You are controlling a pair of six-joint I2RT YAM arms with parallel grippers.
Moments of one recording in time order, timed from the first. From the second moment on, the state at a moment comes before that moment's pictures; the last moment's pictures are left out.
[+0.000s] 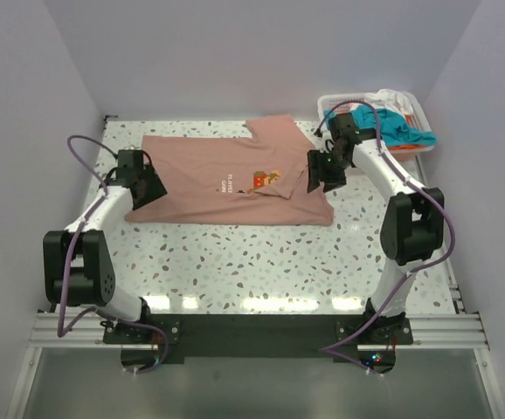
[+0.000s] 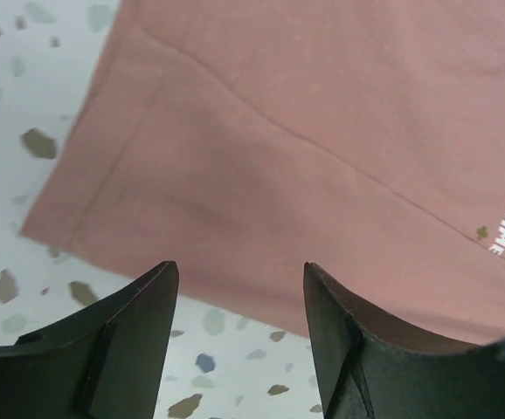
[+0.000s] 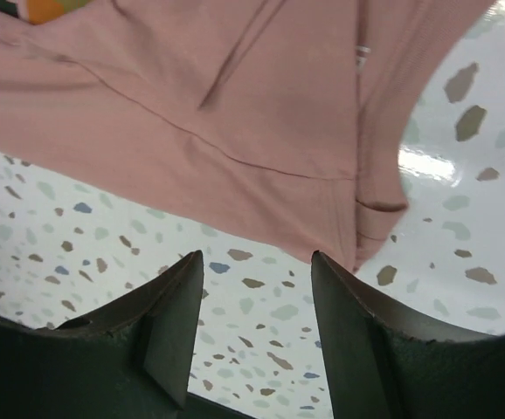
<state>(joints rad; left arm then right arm) 0.03 1.50 0.98 -0.39 -0.13 -0.46 0.22 1.88 1.62 -0.96 -0.20 0.12</state>
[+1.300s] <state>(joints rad) 0.01 1.70 1.00 -0.31 -0.06 -0.51 0.31 2.24 1.77 -0.75 -0.35 0.12</state>
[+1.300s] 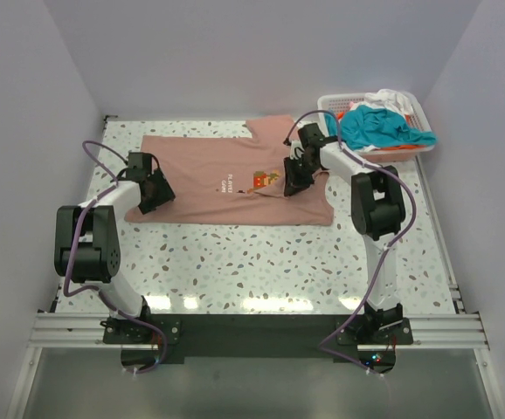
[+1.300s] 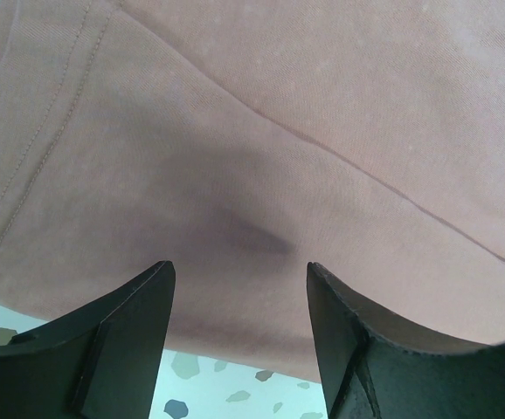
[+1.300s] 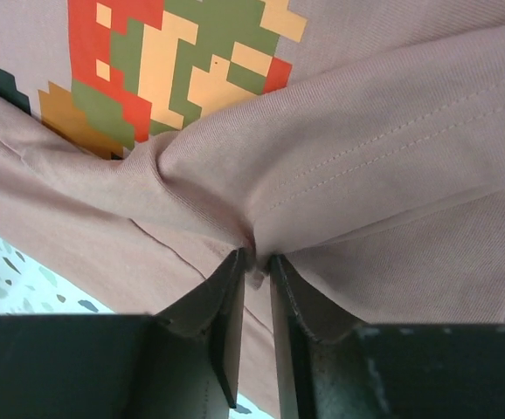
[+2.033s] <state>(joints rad) 0.01 1.70 0.99 -0.30 -0.06 -0.49 0.32 2.32 1.98 -0.75 -0.36 0.23</state>
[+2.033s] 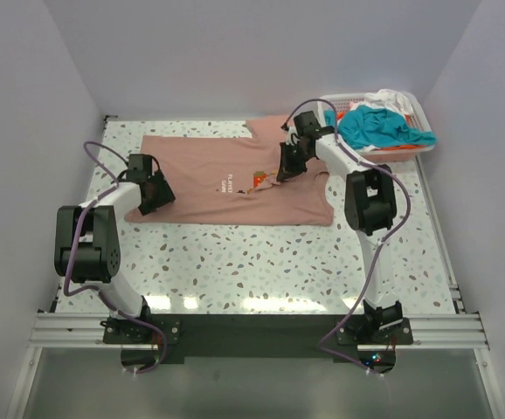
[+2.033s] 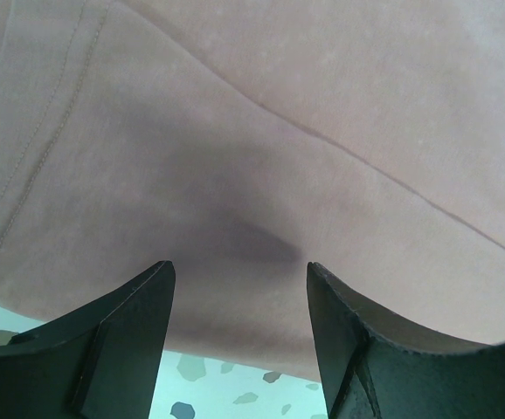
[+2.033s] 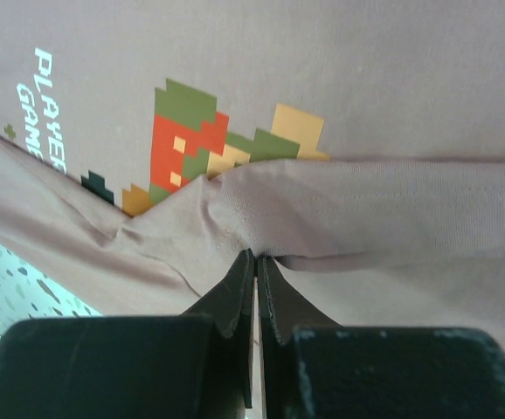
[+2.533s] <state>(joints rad) 0.01 1.69 0.95 -0.28 -0.06 -0.49 0.32 2.42 2.10 -0.64 -0.38 0.40</state>
